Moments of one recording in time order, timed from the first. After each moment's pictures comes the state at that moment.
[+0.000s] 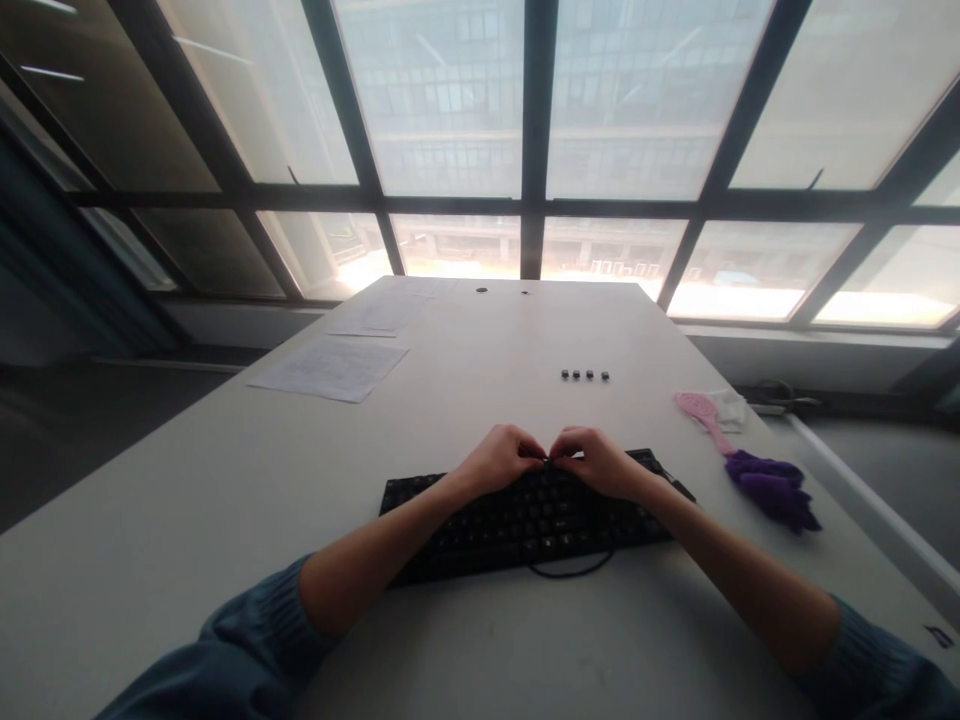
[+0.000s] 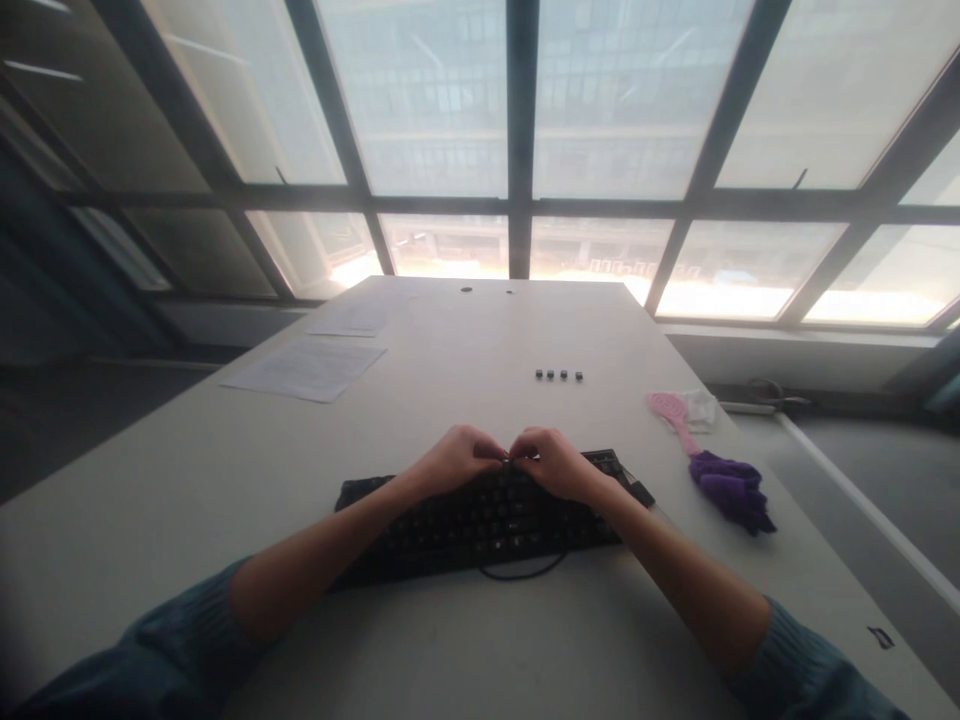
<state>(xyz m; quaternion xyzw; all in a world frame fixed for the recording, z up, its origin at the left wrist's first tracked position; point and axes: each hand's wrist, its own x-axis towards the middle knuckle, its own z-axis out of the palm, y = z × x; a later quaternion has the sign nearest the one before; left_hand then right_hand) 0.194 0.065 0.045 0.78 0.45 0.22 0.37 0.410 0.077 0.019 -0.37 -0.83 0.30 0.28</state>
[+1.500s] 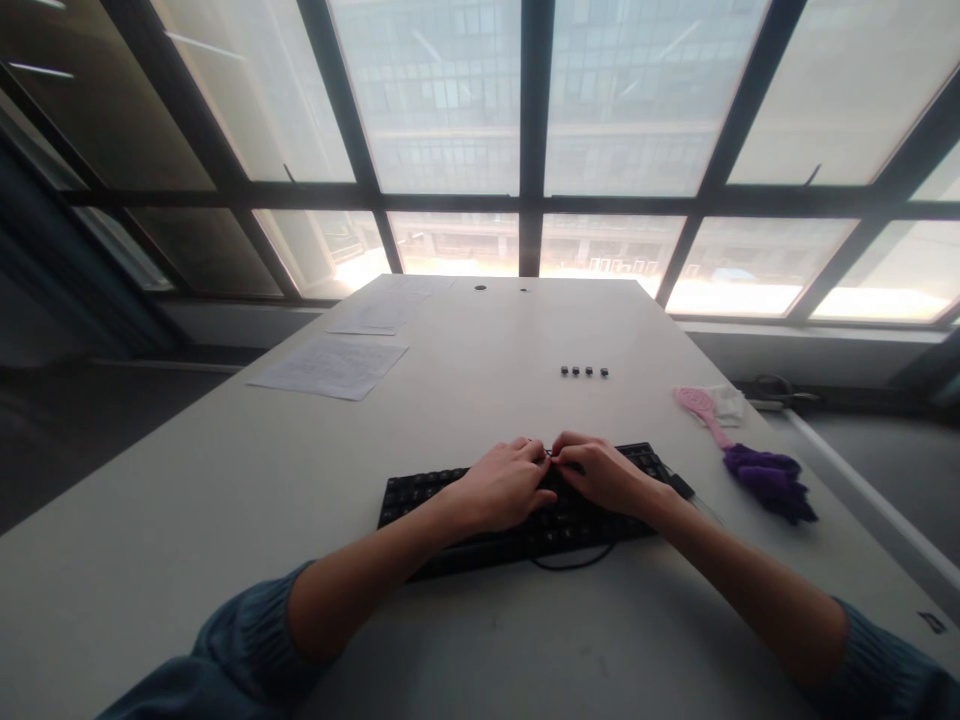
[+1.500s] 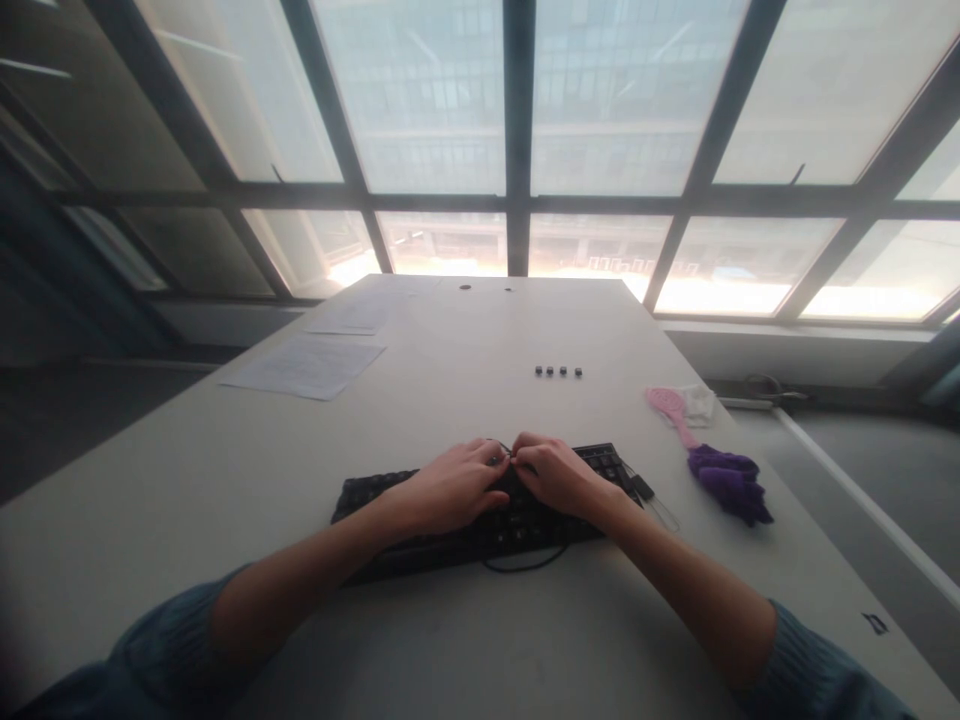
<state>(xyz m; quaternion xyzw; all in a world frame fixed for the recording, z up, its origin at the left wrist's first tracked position) 0.199 0.027 0.060 0.92 0.39 0.03 0.09 0.413 0.055 0.016 -0.34 -0.88 0.20 0.26</state>
